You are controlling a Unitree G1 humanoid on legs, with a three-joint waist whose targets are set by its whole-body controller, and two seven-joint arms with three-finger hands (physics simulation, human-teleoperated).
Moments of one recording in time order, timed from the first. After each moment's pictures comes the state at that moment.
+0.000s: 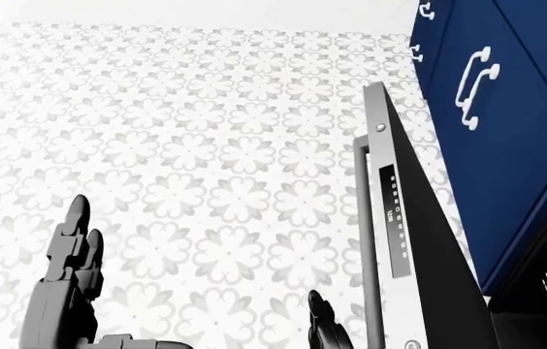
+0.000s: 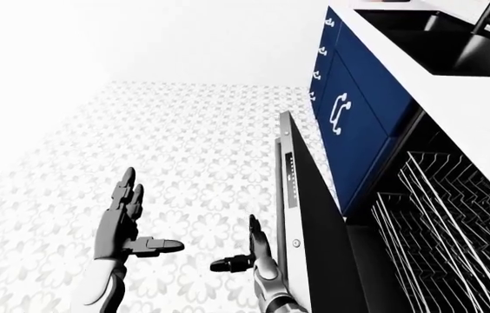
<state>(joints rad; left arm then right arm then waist) 0.08 0.01 0.05 -0.15 0.03 0.06 -0.03 -0.50 0.12 -0.21 1.38 -0.14 -0.33 -0.01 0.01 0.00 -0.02</state>
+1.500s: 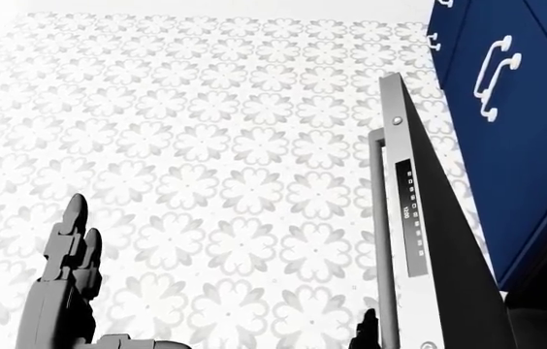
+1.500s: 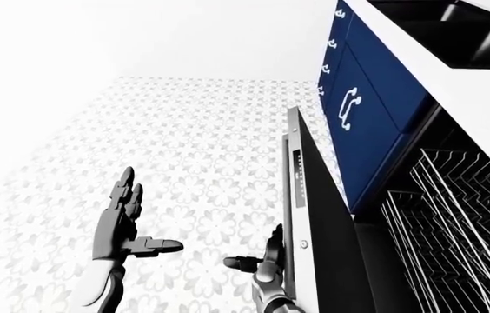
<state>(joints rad) 0.09 0.01 0.05 -0.18 0.02 0.08 -0.04 -0.51 0.13 -0.21 1.42 -0.17 -0.26 -0.46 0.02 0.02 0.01</state>
